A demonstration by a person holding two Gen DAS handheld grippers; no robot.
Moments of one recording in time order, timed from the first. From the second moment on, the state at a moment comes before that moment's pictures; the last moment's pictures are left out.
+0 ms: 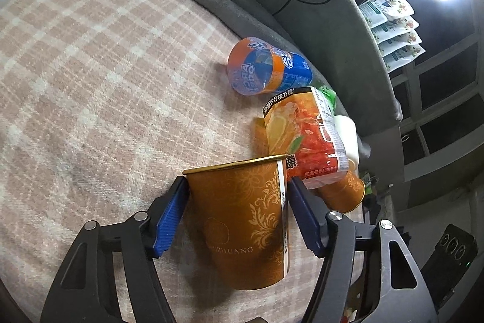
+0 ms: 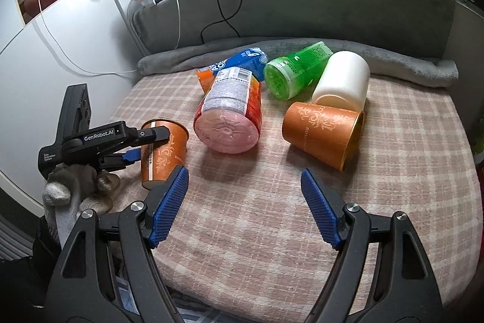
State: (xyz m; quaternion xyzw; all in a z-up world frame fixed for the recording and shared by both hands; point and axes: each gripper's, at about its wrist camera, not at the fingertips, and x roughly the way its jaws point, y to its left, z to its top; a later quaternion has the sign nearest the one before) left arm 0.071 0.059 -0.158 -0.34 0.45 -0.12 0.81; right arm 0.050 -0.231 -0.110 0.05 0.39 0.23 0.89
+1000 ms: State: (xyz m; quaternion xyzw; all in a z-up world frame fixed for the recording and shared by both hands) left arm 0.049 0.021 -0.109 -0.10 0.34 -0.09 0.93; right arm 0.046 -0.233 -0.106 0.06 0.38 0.23 0.89
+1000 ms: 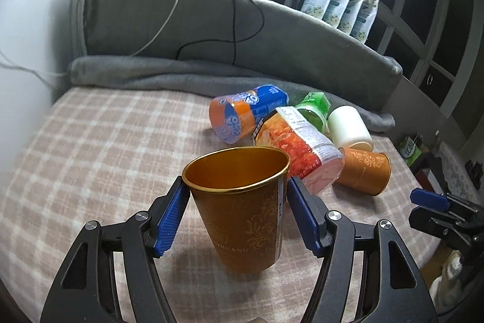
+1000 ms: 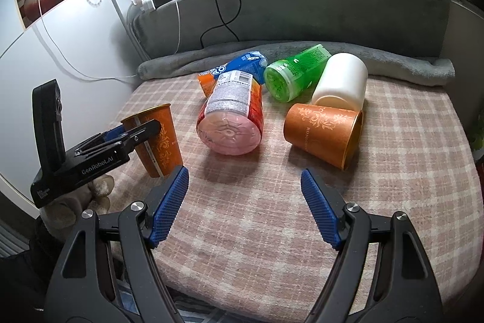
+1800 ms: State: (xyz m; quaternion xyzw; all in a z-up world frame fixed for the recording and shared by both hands) left arm 0.025 -0.006 -0.115 -0.03 0.33 -0.14 0.93; right arm 0.041 -0.230 -0.104 0.06 0.38 0.23 0.90
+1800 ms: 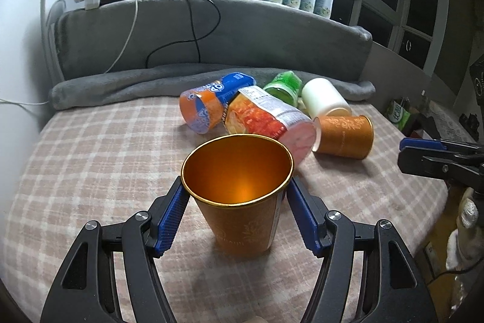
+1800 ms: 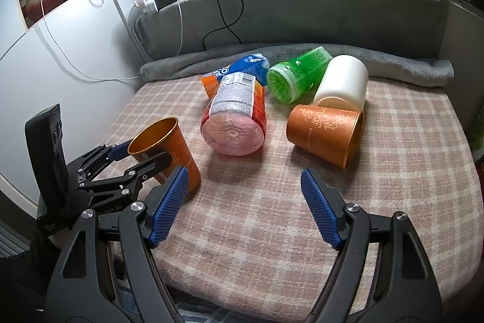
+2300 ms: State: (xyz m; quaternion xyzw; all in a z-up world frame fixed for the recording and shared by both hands) left arm 0.013 -0.005 -0.110 -0.03 0.35 -0.17 0.92; right arm 0.037 -0.226 -0.103 0.05 0.37 0.23 0.90
